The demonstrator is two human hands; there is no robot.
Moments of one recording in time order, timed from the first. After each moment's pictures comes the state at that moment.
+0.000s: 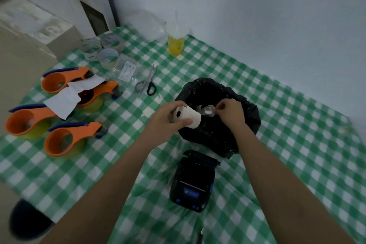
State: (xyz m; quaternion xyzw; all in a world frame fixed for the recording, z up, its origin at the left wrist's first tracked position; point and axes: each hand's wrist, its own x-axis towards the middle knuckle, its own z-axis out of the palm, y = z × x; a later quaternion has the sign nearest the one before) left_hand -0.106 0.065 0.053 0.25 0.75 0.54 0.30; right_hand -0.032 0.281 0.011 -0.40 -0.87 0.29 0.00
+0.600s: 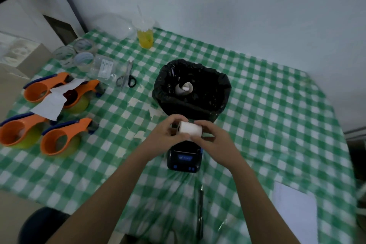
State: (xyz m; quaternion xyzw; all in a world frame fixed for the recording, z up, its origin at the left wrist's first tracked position) left_hand -0.017 0.023 0.060 0.33 0.67 0.49 0.45; right_hand 0.132 0.134 0.064 -0.33 -0.77 0.55 0.07
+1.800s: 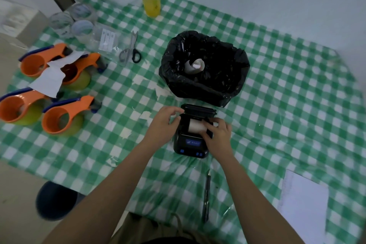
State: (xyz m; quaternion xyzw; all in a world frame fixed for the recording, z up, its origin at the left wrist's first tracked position) left_hand -0.022 0.014 -0.003 0.31 0.79 0.41 0.34; right_hand 0.130 0.123 -0.062 -0.42 -0.86 0.29 0.06
